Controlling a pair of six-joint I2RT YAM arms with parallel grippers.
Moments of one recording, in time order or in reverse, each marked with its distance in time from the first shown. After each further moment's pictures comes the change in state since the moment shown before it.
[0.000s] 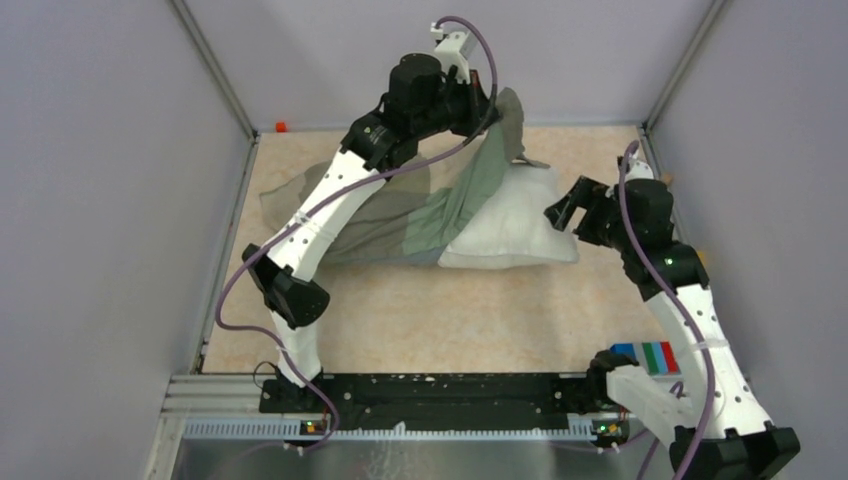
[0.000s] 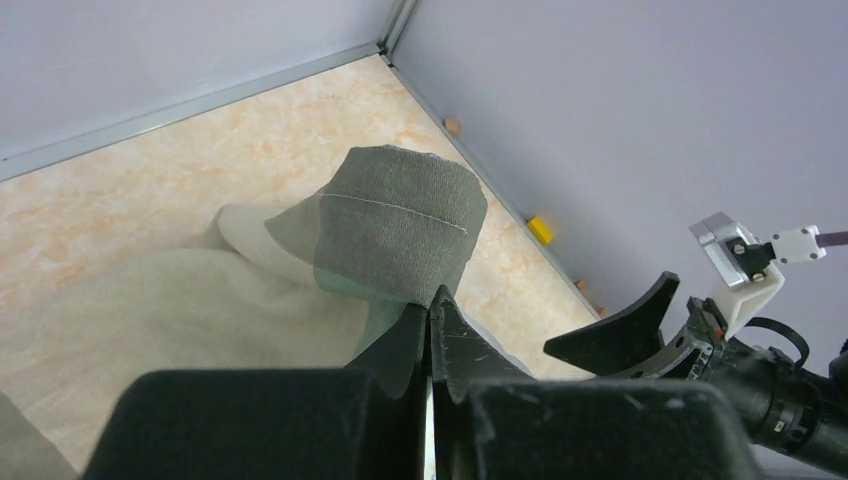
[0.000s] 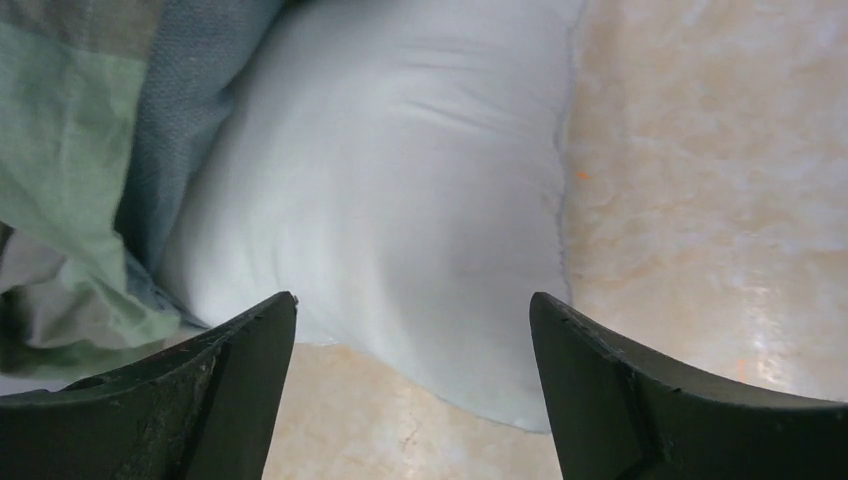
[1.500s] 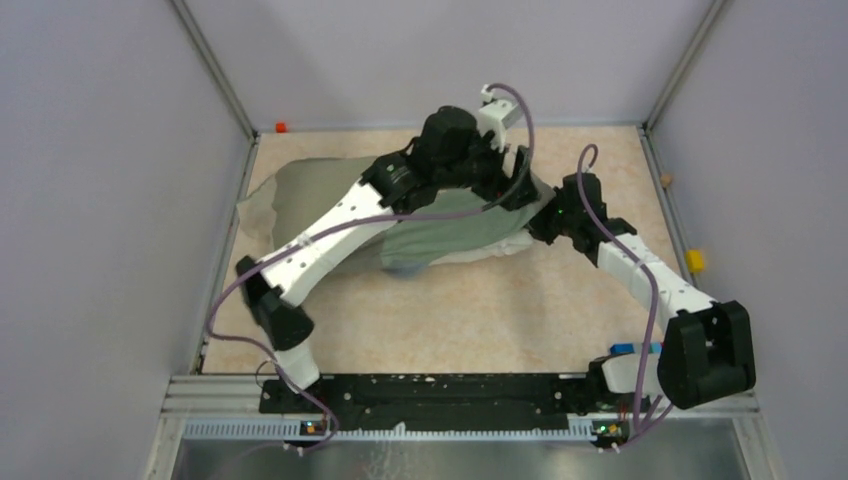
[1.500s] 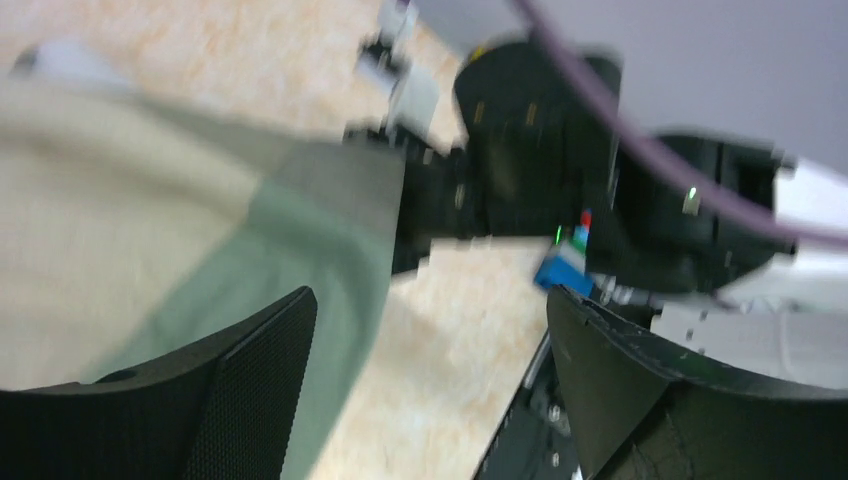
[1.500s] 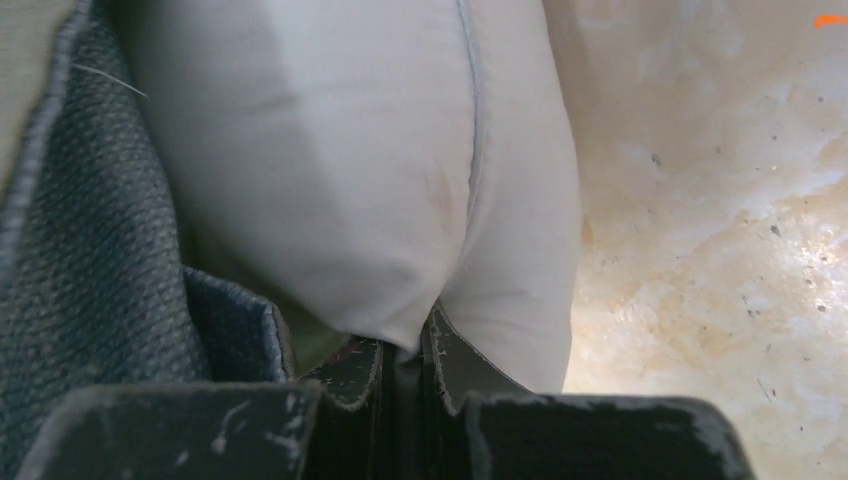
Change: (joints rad) left arm -0.154 -0.040 -0.171 -0.040 0.124 0.097; right arm 0.092 0.401 -0.135 0.334 -0.040 0.531
